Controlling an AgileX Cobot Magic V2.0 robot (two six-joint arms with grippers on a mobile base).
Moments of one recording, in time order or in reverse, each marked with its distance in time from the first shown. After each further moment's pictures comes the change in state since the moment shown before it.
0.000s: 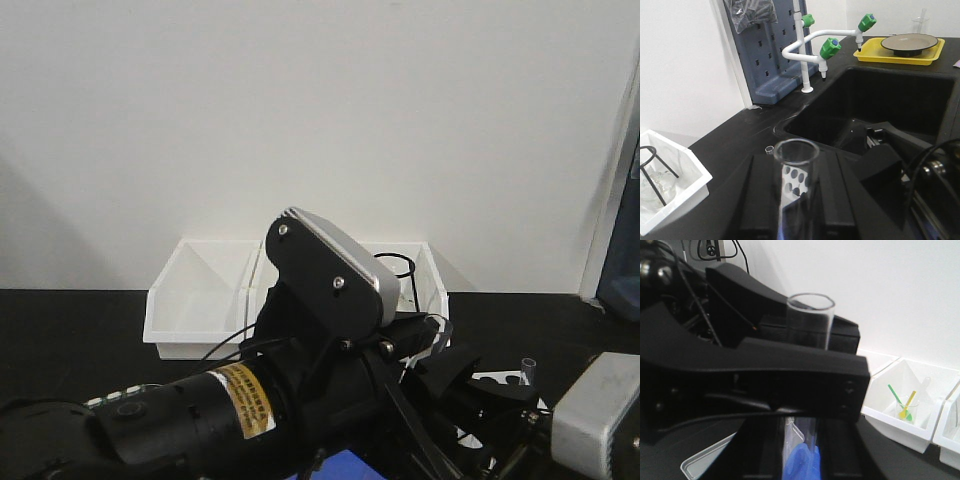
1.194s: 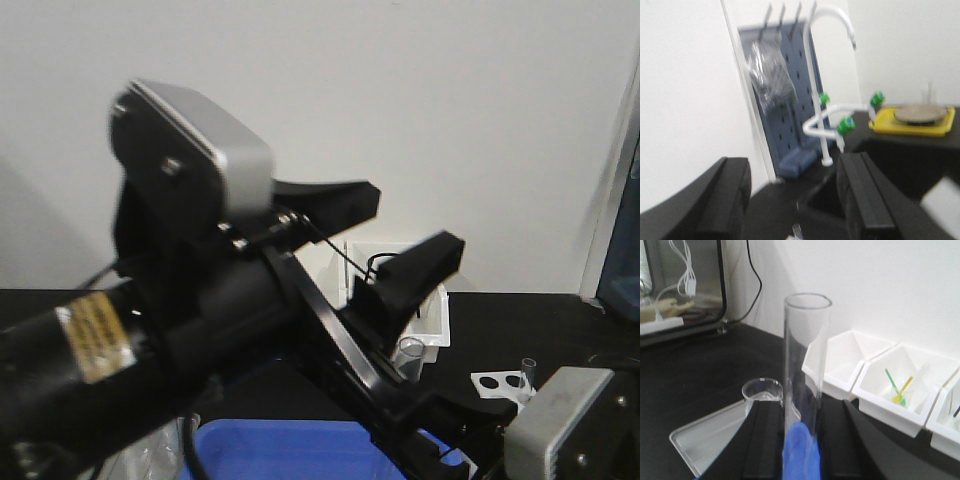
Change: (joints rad) left arm 0.000 -0.175 0.000 0.026 -0.114 0.028; right arm 0.000 0.052 0.000 -0.008 0.029 -0.062
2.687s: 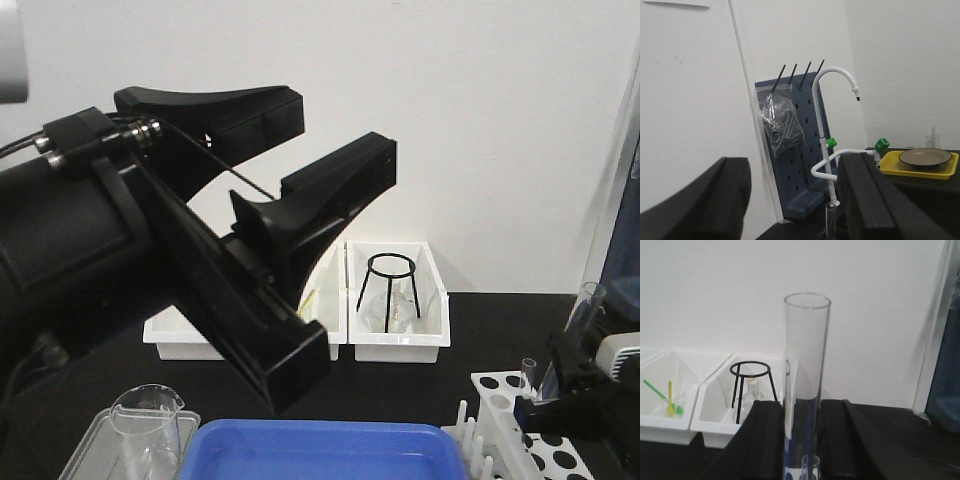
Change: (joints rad) left arm 0.000 -0.127 0.000 0.000 0.012 0.003; right arm -0.367 0.226 0.052 0.589 -0.373 -0.533
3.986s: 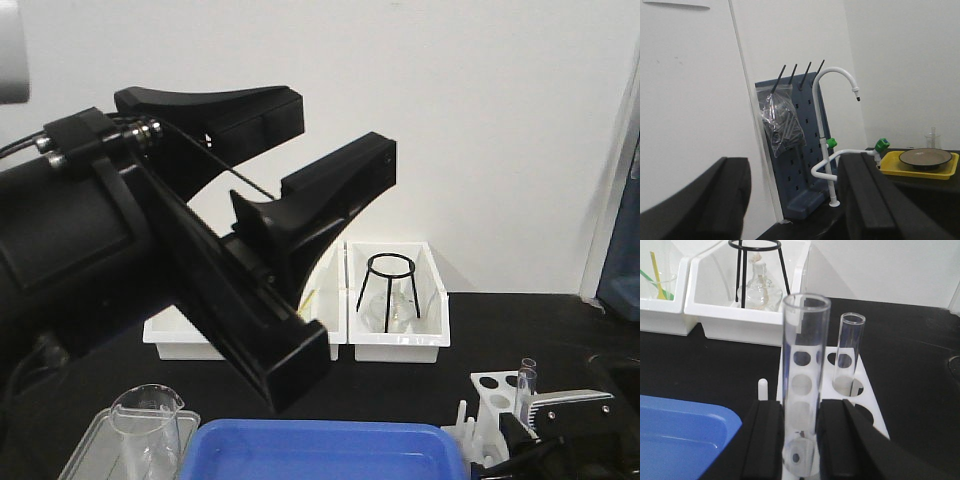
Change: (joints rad) left arm 0.000 0.000 0.000 0.000 0.000 0.000; right arm 0.000 0.361 -0.001 -0.049 -0.053 0.117
